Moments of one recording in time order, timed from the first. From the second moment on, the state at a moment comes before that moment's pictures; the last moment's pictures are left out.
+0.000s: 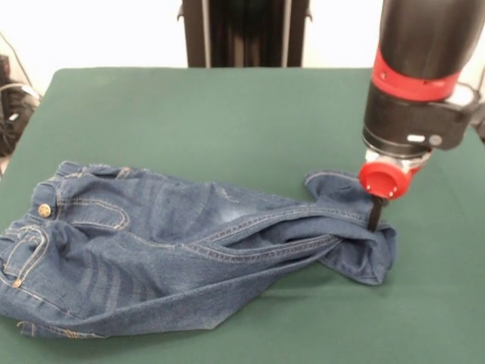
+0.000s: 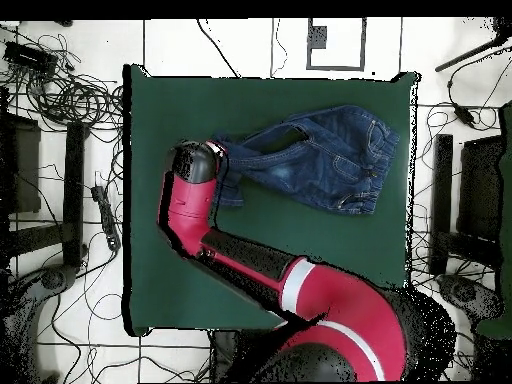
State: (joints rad) arm -0.39 -0.46 0.98 1.99 1.79 -0.89 2.04
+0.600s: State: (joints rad) arm -0.40 -0.48 0.97 1.99 1.80 -0.89 2.04
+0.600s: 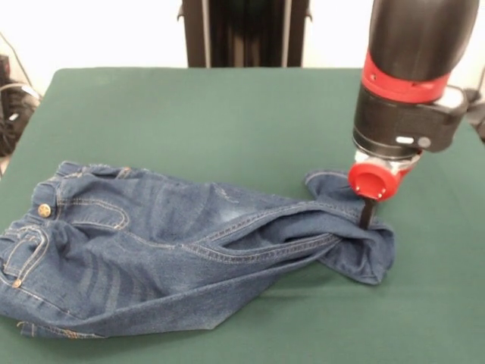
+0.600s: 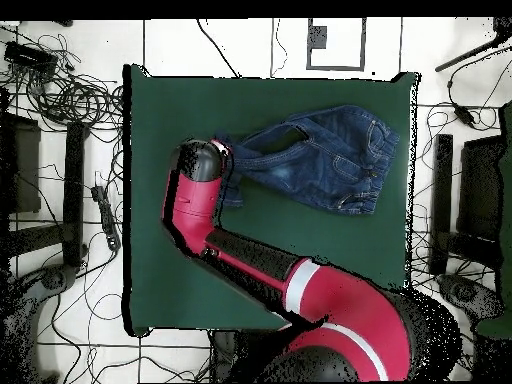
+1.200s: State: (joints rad) arm -0.42 -0.52 0.98 1.99 1.89 -0.89 2.04
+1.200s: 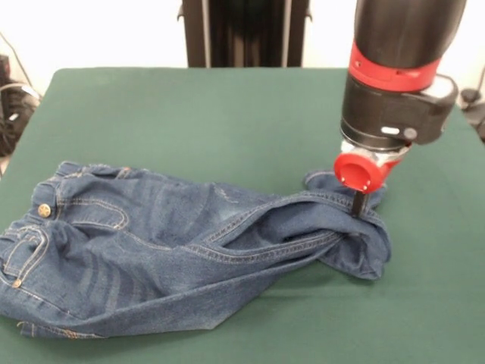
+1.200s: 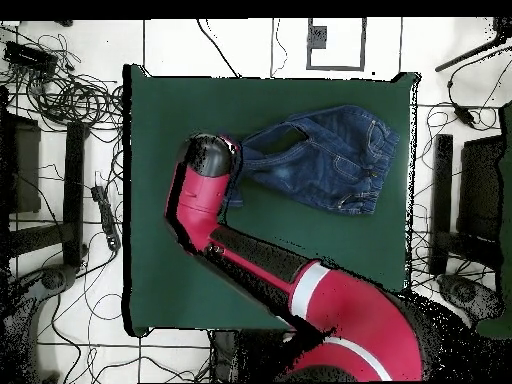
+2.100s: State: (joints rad) arm -0.58 -0.72 1.20 2.07 2.28 -0.89 2.04
